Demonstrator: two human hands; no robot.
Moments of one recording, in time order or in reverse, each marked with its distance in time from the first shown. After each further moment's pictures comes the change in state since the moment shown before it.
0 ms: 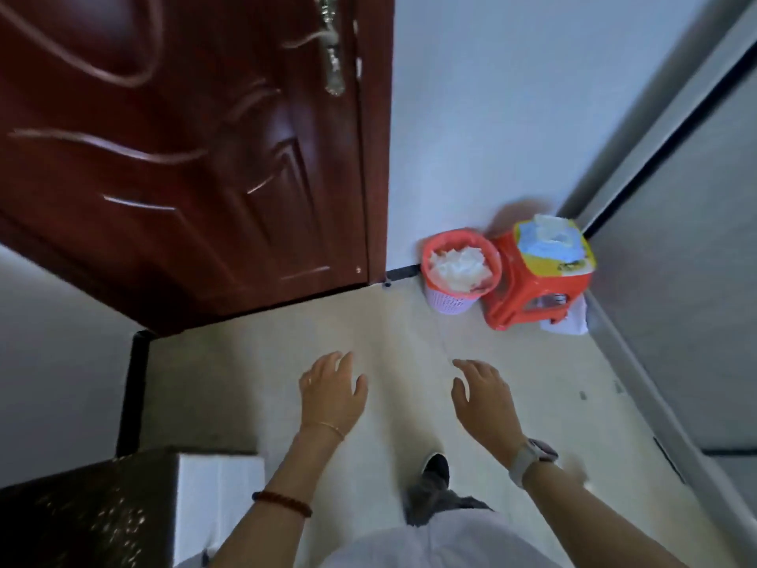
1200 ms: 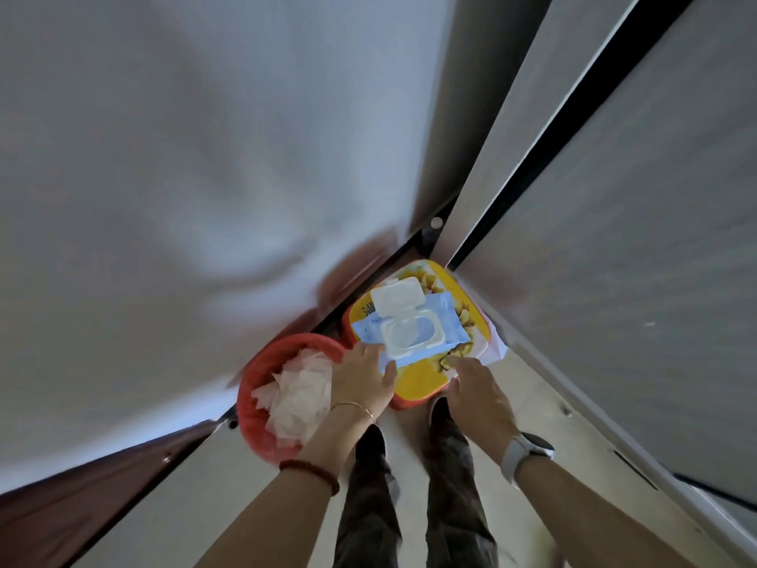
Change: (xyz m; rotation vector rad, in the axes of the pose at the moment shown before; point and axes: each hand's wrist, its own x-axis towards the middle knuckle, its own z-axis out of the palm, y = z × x) left_hand 0.589 0.505 0.207 0.031 -0.403 0.363; right_hand 0.518 0.436 -0.089 0.116 -0.038 0.560
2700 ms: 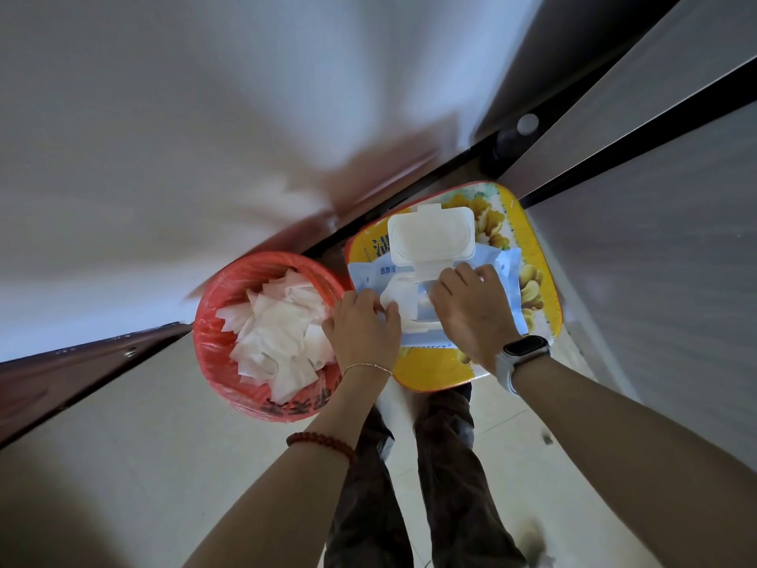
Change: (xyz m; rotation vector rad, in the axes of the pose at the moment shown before) left_hand 0.105 -0.029 0.126 -0.270 0.315 -0.504; right_hand 0.180 0.055 0.100 -0.656 0.098 -0.894
